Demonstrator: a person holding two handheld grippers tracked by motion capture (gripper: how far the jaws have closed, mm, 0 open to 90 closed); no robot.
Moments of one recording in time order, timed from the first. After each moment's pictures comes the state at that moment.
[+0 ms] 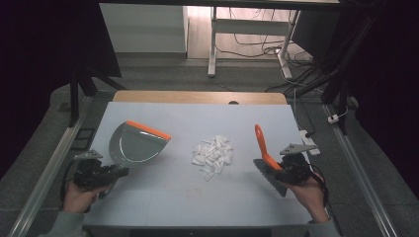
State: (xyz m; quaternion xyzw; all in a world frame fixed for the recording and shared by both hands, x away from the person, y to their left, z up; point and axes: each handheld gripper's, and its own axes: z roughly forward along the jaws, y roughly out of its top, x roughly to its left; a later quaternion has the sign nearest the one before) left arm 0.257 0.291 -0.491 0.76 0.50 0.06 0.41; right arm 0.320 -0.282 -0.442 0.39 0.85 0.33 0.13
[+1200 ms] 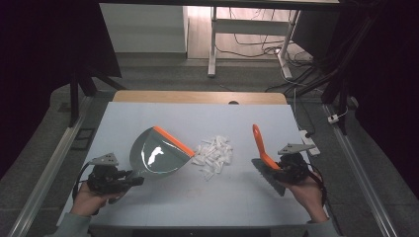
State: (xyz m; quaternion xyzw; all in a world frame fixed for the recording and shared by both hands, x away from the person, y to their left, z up) left arm 0.252 0.253 -0.482 0.81 0.40 0.02 0.43; right arm 0.321 -0.277 -0.441 0.38 0.85 0.33 0.13
